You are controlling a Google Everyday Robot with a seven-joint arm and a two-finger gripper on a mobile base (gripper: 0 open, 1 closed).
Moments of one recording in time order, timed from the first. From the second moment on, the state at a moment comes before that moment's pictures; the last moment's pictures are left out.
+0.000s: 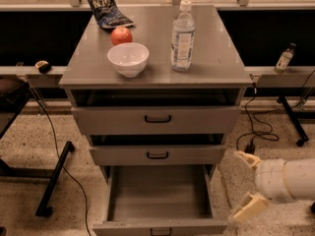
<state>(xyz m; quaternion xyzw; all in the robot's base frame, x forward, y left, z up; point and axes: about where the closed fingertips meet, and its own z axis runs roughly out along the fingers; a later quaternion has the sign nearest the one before) 0.397 -0.211 0.683 -0.56 0.74 0.16 0.33</state>
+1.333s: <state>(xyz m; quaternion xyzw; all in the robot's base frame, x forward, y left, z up) 0.425 -0.206 0.524 -0.55 0.73 0.18 0.37</state>
